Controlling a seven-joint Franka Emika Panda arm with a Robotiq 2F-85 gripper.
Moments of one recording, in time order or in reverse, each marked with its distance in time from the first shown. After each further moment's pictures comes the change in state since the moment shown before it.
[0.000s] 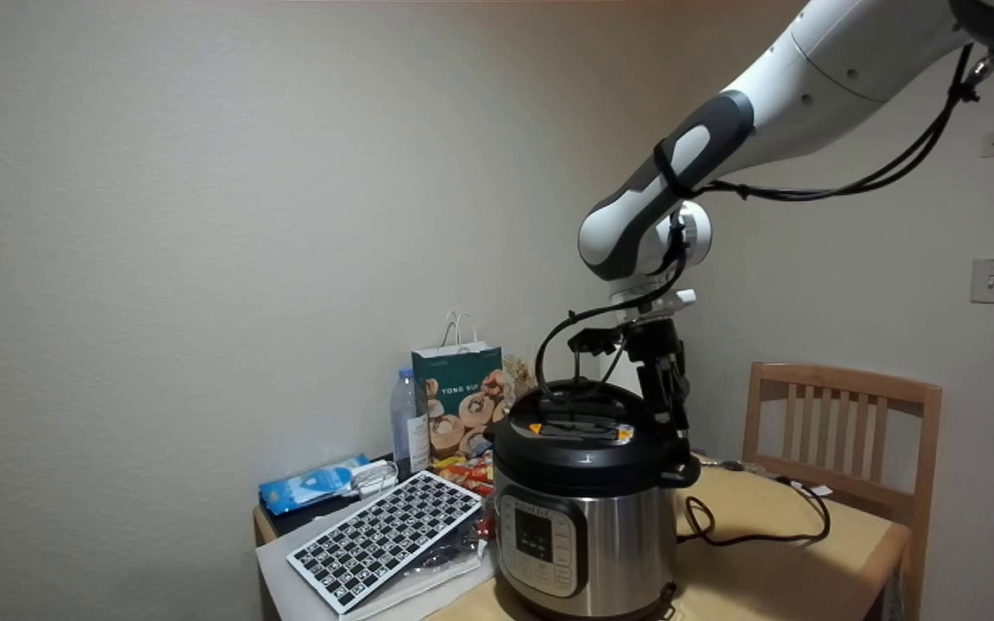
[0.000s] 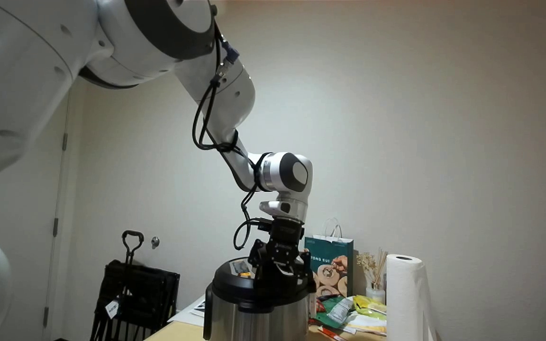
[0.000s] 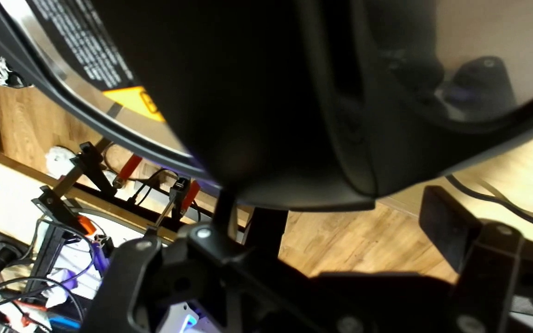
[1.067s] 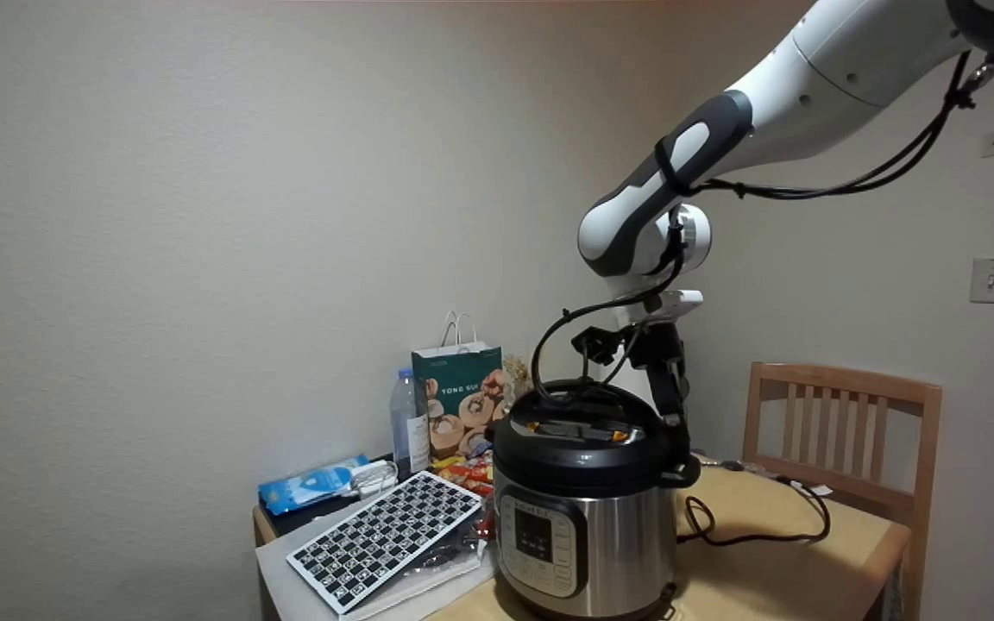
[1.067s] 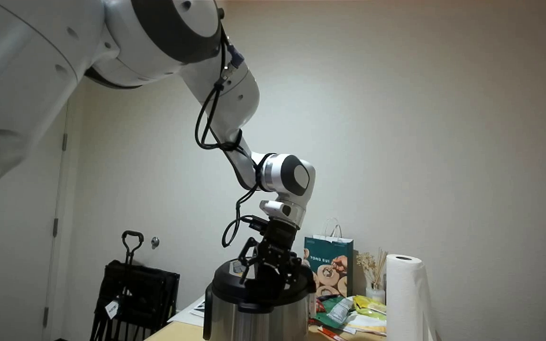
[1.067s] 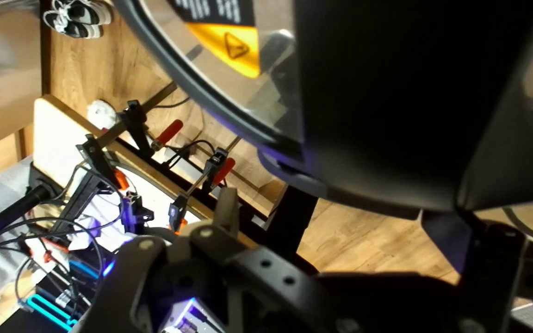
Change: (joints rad) arm -0.086 0.007 0.092 0.012 0.058 -0.119 -0.156
